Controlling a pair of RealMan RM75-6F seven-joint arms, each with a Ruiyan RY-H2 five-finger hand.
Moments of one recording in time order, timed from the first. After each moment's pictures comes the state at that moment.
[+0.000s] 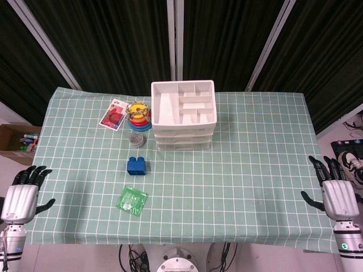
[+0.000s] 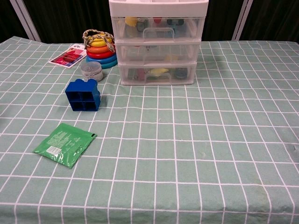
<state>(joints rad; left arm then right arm) -0.10 -1.21 -0.05 -1.57 1.50 1.52 0.21 0.09 -1.13 0.08 -1.61 -1.51 1.48 -0.01</state>
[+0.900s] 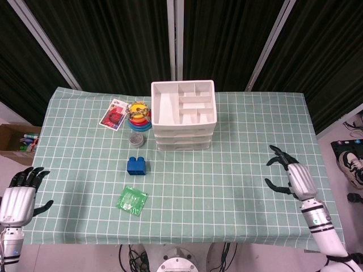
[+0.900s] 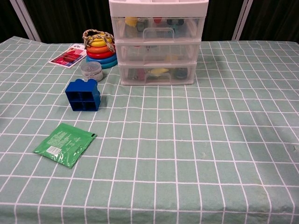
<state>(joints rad) -0.08 -1.21 -0.04 -1.58 1.52 1.55 0.21 0.29 -1.22 0.14 -1.61 -1.47 1.21 0.35</state>
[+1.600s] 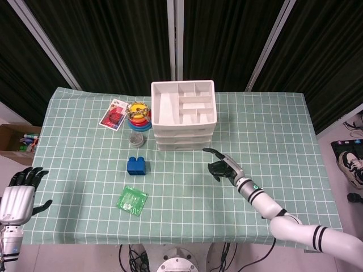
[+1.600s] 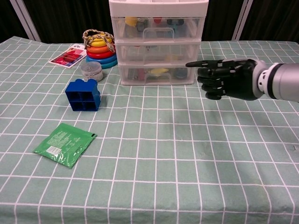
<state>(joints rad) -0.09 -1.22 -0.05 -1.53 1.49 1.51 0.18 0.65 -1.46 0.38 -1.58 -0.94 0.47 0.91</state>
